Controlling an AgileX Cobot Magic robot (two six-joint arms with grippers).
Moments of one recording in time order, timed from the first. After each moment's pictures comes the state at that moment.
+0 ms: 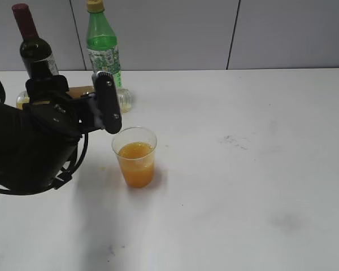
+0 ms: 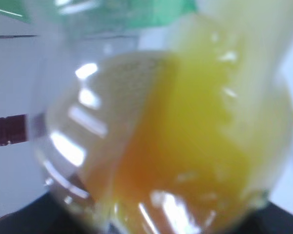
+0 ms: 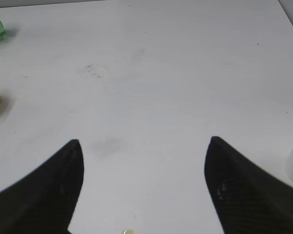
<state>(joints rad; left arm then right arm) -0.86 1.76 -0.81 -1.58 -0.97 2.43 0.13 -0.01 -0.50 0.01 1.04 0.03</state>
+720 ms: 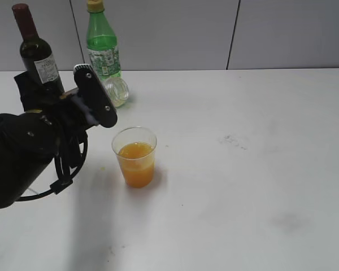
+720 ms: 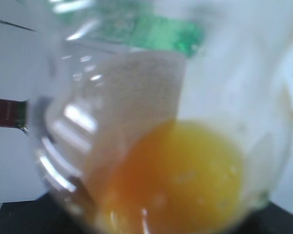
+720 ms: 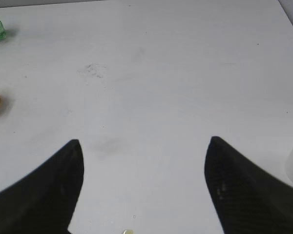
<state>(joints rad) -0.85 1.69 -0.71 -1.46 -0.83 2.02 0.13 -0.01 -0.50 0.01 1.04 0.03</state>
